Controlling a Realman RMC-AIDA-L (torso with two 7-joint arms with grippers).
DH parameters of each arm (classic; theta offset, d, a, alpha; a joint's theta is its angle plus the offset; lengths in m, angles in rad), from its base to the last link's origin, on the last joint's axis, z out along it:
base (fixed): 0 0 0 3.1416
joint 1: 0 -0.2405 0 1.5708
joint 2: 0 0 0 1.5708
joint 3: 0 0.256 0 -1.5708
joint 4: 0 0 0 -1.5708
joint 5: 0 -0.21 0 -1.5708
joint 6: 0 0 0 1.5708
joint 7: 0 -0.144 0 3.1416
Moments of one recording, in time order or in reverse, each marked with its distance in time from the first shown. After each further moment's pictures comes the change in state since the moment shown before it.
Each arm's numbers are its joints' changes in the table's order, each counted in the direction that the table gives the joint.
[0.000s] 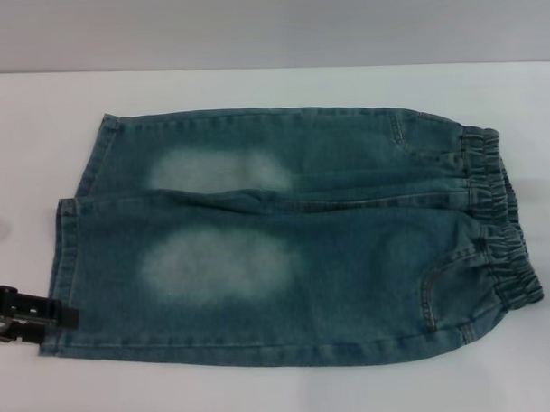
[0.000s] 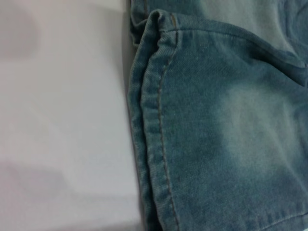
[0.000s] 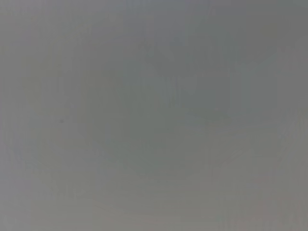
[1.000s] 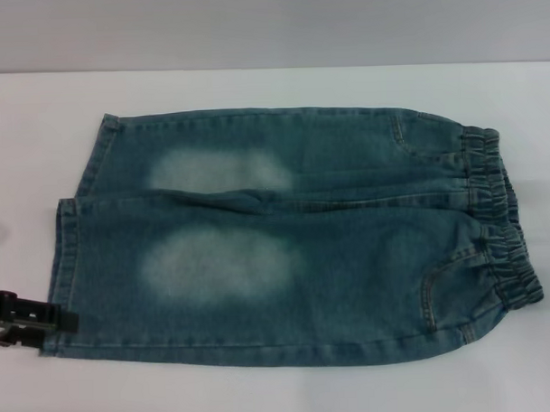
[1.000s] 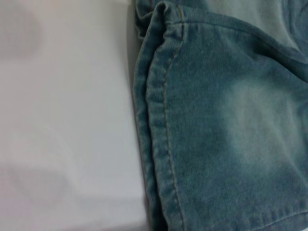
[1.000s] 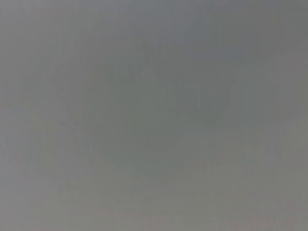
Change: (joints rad) left arm -0.007 0.000 0.000 -0.010 0.000 0.008 -0.011; right arm 0.003 0.001 0.000 0.004 0.001 0.002 -0.003
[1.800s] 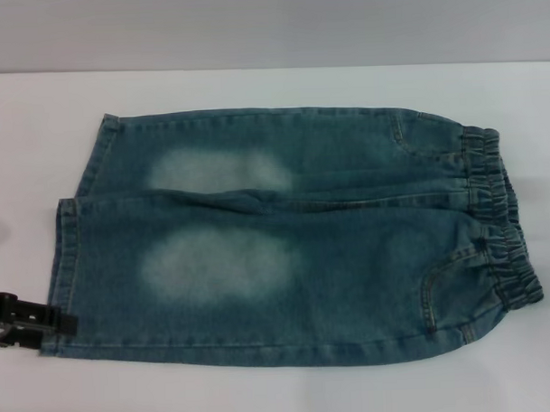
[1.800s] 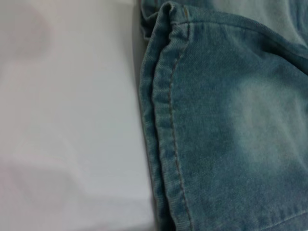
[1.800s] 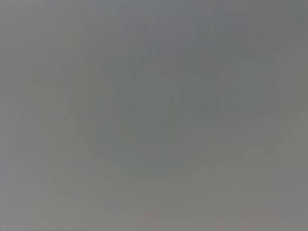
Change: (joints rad) left arm 0.009 -0.002 0.000 0.000 -0.025 0.010 -0.003; right arm -0.005 -0.002 0.011 -0.006 -0.002 -0.001 0.000
